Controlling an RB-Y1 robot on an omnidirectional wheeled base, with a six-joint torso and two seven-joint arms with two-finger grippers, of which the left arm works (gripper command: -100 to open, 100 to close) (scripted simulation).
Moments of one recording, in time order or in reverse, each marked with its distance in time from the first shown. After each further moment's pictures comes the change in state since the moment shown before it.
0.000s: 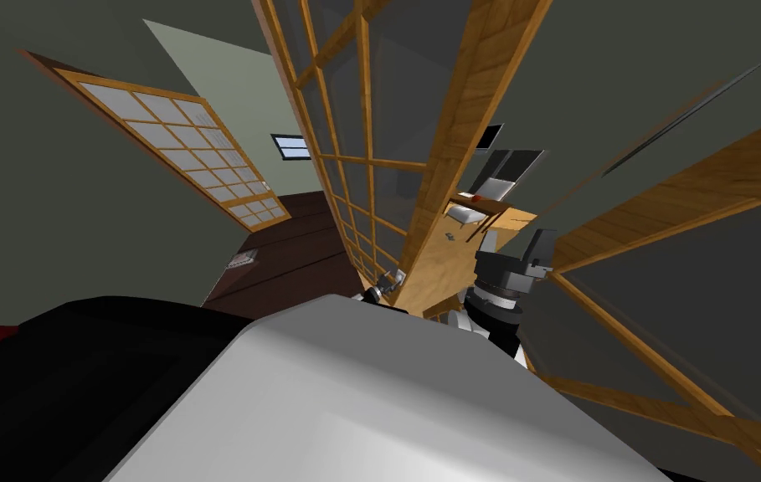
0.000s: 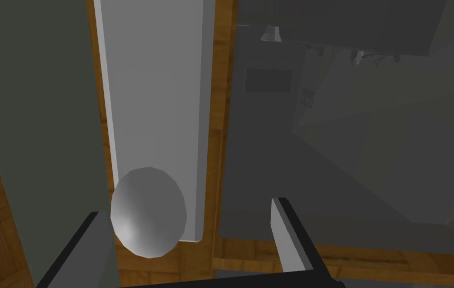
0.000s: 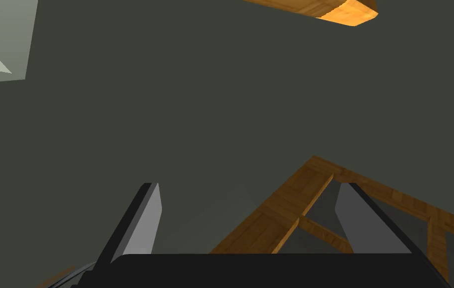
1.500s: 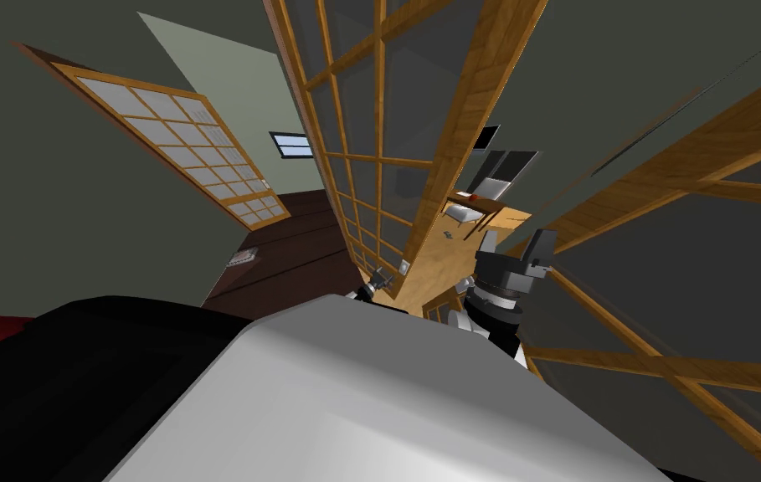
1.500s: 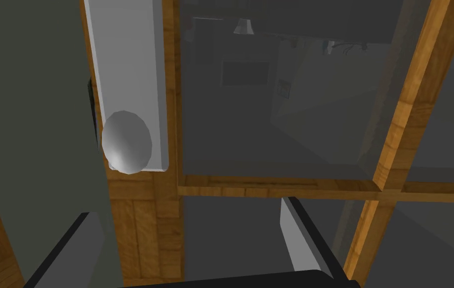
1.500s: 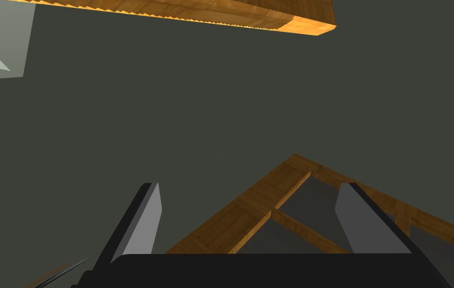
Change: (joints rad) arm 0.013 0.055 0.057 -0.036 0.050 -0.005 -0.023
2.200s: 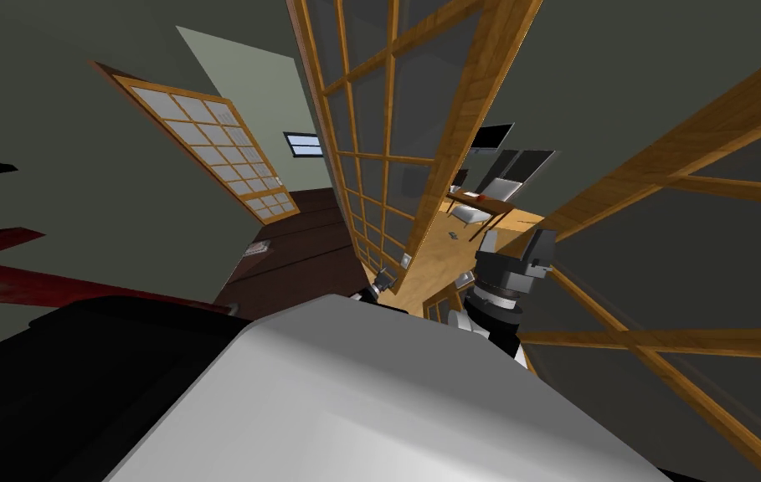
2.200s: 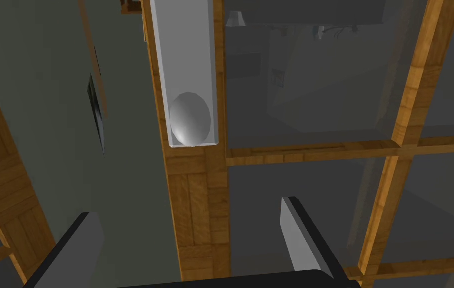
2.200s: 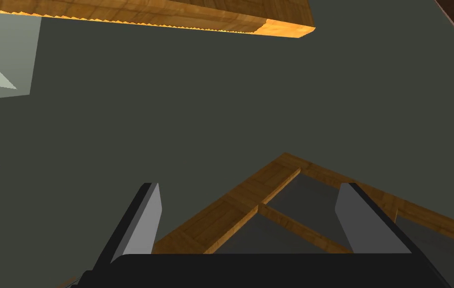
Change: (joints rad) arm 0.016 -0.059 -0.002 -0.014 -0.019 0.015 -0.124
